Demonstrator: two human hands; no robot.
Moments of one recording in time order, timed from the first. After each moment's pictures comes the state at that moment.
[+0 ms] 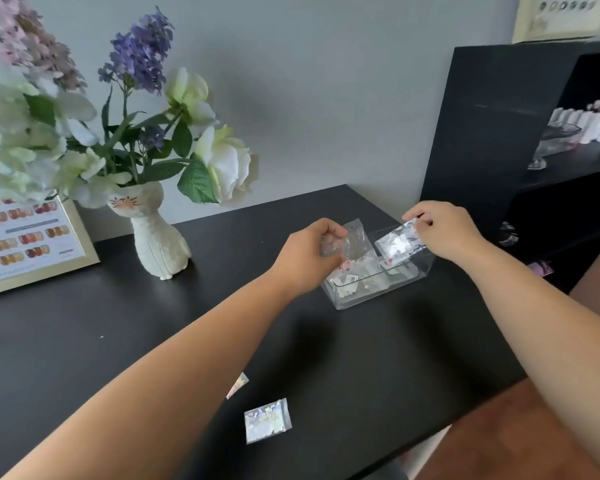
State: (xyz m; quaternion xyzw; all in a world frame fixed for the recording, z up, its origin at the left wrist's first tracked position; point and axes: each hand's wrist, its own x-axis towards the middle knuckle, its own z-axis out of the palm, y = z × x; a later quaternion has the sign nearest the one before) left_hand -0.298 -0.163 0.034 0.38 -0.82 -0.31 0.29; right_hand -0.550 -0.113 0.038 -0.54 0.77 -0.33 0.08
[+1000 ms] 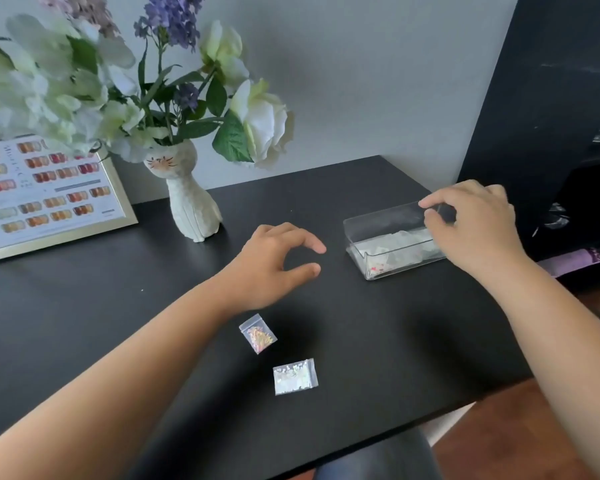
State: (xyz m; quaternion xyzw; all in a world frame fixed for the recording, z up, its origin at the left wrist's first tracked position) left_hand -0.189 -0.127 0.034 0.38 -0.88 -0.19 0.19; right_hand -0.477 -0.068 0.037 -0.58 0.74 -0.33 -0.06
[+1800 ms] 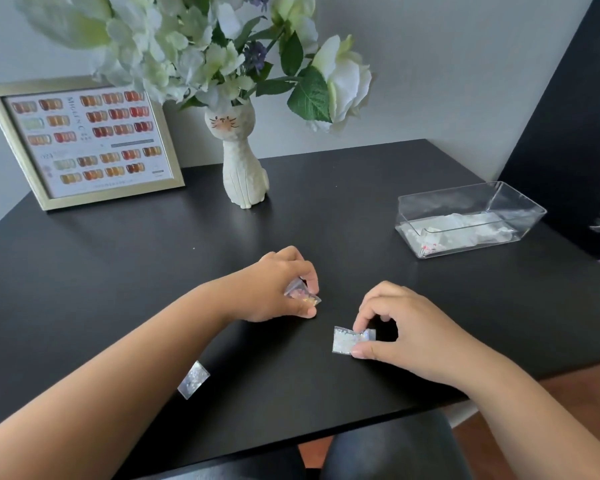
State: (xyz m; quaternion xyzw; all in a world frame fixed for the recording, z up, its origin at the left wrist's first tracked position) left_hand -0.107 -0.105 0.003 0.40 -0.88 -0.26 0.01; right_hand -0.336 -0.004 -0.026 -0.76 0.57 -0.20 0.24
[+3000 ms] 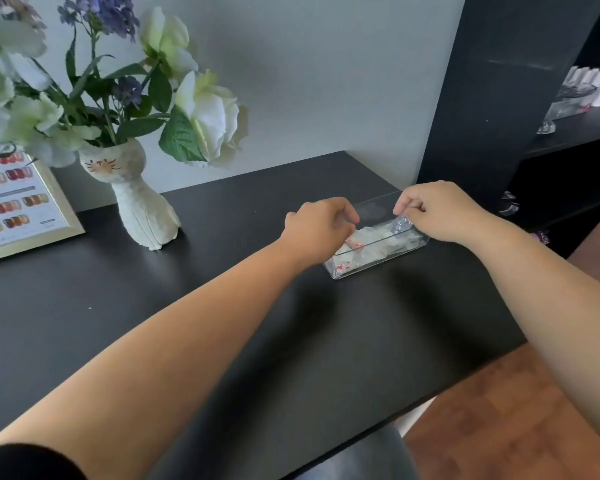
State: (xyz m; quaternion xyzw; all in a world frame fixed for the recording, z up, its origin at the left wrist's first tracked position) left_hand -0.320 -0.159 0.029 0.41 -0.85 -0.25 0.20; right_hand -0.540 -0.102 0.032 -0.62 0.75 -0.23 0.08
